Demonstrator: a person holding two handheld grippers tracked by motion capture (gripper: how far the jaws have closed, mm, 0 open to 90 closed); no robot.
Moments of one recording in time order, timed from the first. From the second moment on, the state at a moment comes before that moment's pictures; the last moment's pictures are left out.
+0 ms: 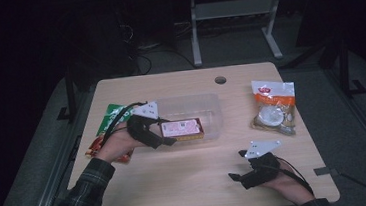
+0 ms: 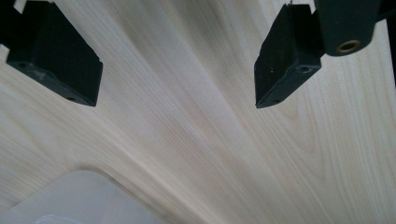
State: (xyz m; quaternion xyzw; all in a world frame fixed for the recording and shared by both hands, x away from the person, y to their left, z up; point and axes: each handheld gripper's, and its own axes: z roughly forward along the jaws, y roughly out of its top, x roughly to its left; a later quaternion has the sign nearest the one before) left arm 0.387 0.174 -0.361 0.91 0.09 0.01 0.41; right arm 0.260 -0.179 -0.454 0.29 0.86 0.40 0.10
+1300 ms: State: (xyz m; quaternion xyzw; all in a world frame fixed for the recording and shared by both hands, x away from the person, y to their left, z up) left arm 0.472 0.101 -0.362 0.93 0.07 0.00 0.36; right arm 0.262 -0.182 -0.450 0.28 0.85 0.42 0.11
